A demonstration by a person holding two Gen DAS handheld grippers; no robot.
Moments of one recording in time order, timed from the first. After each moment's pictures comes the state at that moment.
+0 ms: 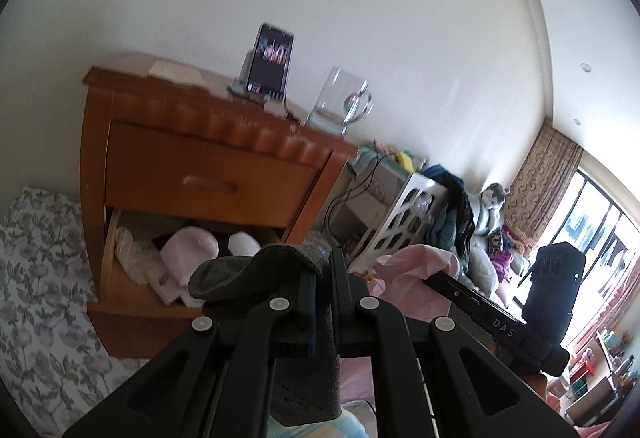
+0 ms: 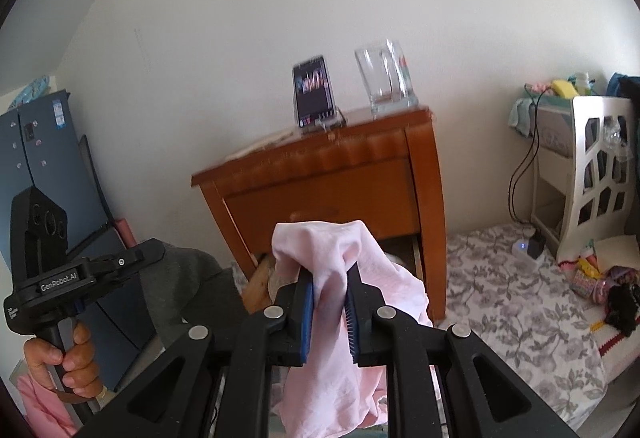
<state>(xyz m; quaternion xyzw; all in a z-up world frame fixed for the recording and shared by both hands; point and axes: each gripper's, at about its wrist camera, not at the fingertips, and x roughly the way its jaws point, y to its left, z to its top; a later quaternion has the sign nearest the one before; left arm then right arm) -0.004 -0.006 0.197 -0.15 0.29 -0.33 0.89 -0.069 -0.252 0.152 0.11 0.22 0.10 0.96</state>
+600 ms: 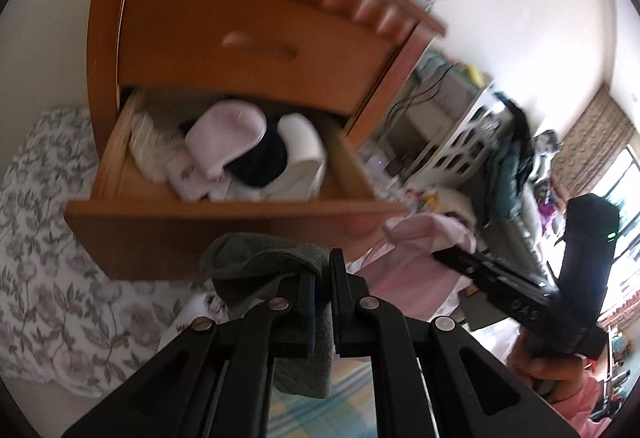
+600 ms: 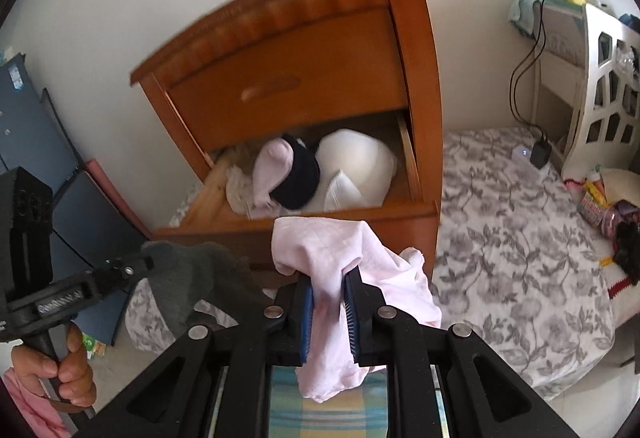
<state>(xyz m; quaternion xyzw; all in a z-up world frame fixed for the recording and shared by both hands) 0.034 -0.039 0.077 -0.10 0.45 -0.26 0.85 -0.011 -0.251 0.046 0.10 0.39 0.08 0.91</state>
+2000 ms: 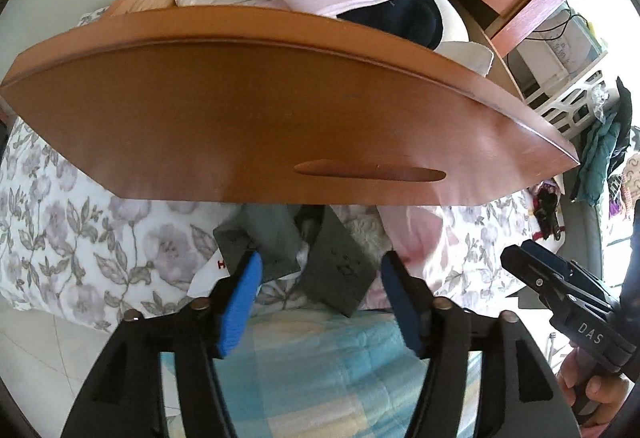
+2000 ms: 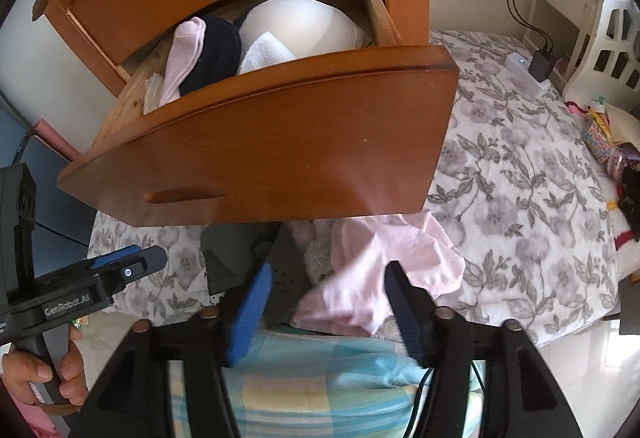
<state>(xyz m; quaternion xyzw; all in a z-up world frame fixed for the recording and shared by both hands) 0.087 -0.041 -0.040 -0.07 0.61 -0.13 0.78 0.046 -0.256 -0.053 0.09 0.54 0.04 0.84</state>
